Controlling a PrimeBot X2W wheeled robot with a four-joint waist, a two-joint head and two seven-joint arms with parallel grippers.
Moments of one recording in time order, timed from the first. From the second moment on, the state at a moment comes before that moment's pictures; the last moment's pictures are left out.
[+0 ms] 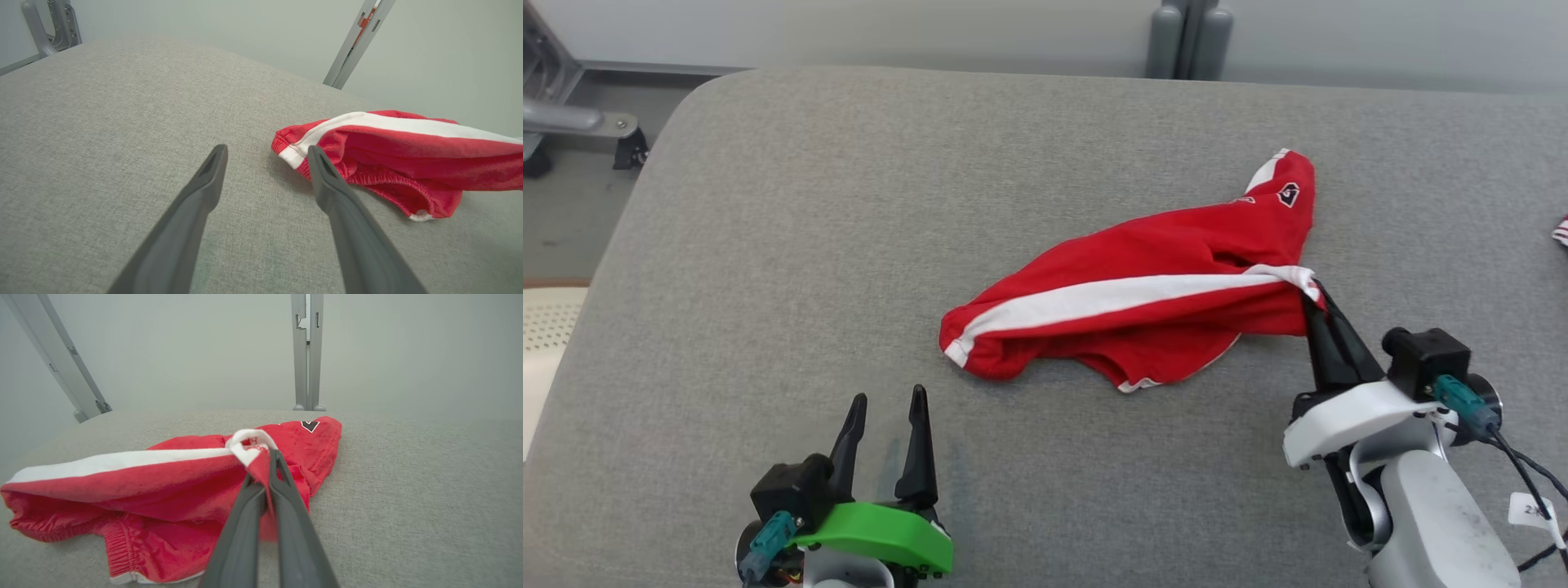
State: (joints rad) left arm -0.07 0.05 -0.31 0.26 -0.49 0.06 -0.26; right arm -0.26 -0.06 0.05 0.37 0.13 0.13 -0.24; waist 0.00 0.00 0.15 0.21
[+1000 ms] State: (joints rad) left arm -0.11 0.05 -0.29 0.24 -0.47 0.04 -0.26; right arm -0.21 -0.07 -0.22 0.41 0.15 0.13 -0.26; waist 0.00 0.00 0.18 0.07
